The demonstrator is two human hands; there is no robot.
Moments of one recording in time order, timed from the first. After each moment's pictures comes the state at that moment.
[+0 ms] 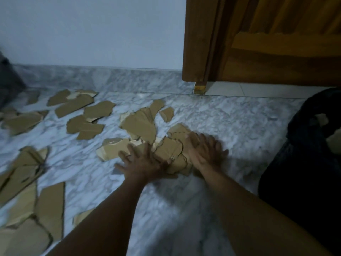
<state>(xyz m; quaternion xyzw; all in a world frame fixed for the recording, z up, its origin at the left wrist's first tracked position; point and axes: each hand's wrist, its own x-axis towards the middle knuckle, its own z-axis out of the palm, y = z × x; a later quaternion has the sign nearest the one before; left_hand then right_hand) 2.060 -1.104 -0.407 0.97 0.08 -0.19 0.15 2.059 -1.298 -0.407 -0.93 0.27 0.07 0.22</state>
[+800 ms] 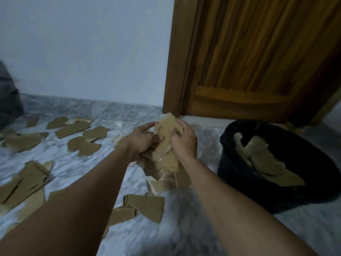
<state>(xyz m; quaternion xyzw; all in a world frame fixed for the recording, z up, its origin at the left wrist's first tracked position) 1.997 -1.094 -0.201 0.69 -0.04 -0.20 0.69 1.964 -1.234 -0.217 -0.84 0.20 -0.22 0.46</state>
